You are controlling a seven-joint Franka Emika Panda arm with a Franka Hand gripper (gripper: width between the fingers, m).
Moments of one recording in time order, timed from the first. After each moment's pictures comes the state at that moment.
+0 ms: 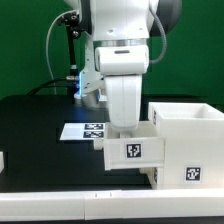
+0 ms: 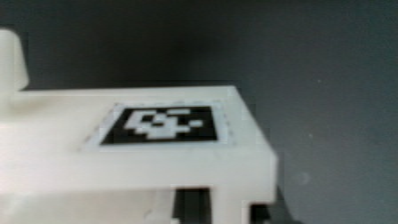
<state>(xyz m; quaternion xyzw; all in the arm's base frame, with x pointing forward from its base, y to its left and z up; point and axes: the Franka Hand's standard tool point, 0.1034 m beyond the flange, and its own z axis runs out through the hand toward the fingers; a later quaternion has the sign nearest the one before) 0.544 0.008 0.056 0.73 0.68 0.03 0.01</state>
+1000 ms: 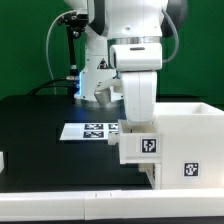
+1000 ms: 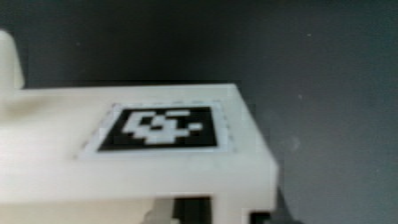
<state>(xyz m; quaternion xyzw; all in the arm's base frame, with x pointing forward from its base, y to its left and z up) 0.538 0.027 0.058 0.74 0.67 0.04 0.02</state>
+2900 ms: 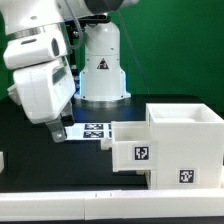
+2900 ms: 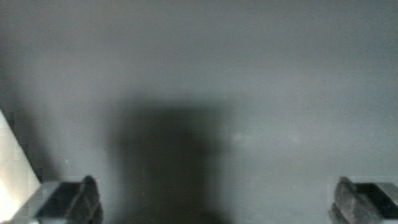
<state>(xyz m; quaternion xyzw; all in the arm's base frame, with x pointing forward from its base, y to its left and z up) 0.542 -0.101 0.073 0.74 0.67 0.09 -0.07</state>
